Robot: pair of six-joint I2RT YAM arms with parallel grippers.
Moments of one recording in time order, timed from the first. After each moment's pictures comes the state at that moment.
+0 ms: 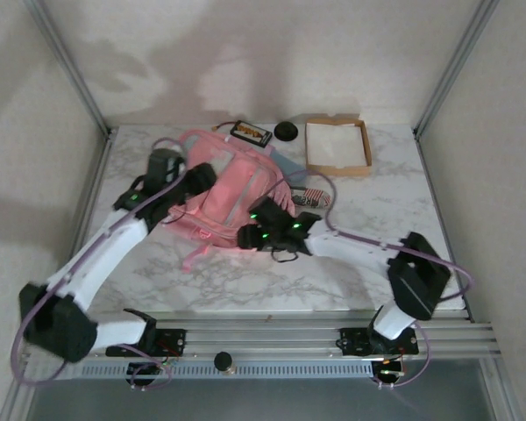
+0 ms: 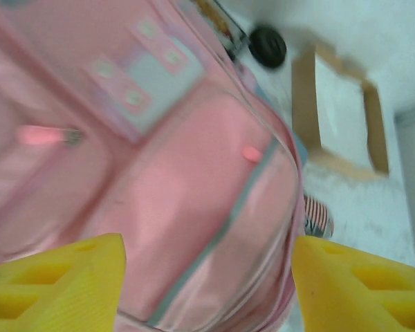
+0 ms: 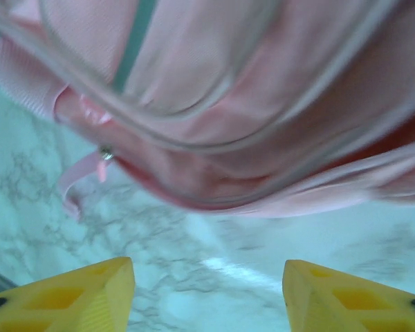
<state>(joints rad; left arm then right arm) -0.31 1.23 1.06 -0.42 0.03 -0.72 0.99 1.65 1.15 -0.44 -0.02 0.83</state>
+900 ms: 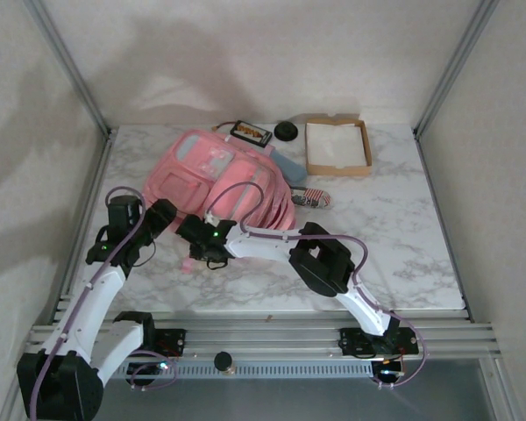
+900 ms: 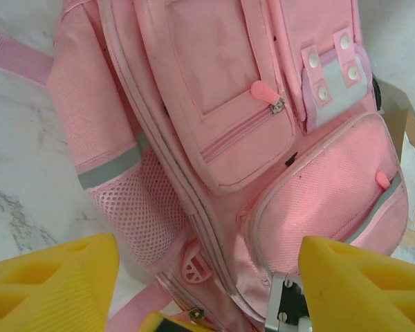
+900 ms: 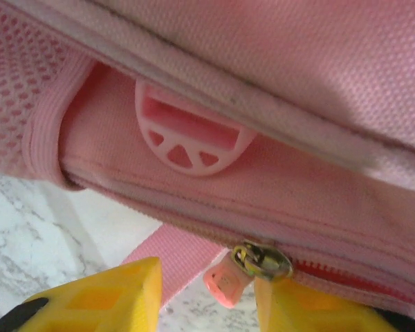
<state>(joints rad) -0.01 0.90 0.63 -0.39 0.12 -0.84 1.17 2.27 1.77 -0.58 0.16 1.15</state>
